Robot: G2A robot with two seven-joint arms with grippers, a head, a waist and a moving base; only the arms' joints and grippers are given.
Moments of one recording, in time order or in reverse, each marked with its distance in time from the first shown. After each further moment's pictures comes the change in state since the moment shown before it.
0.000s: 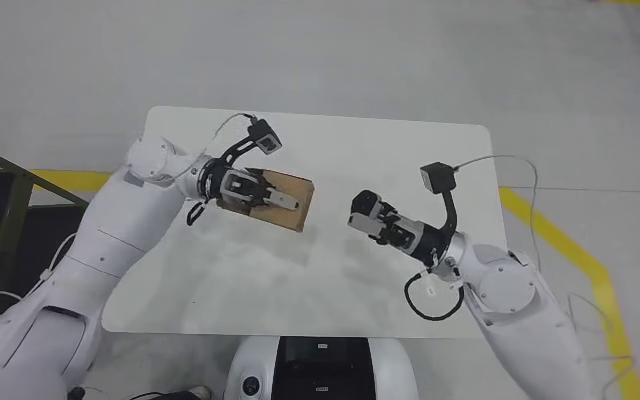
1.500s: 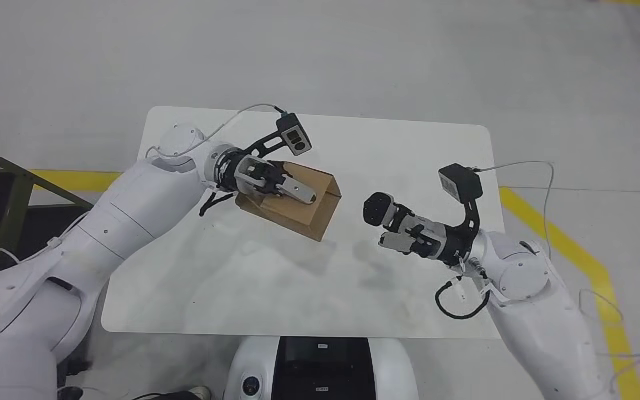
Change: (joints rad) left arm -0.249 0.014 0.379 0.031 -0.389 0.061 0.001; right arm 0.041 0.016 0.047 0.137 0.175 -0.324 0.179
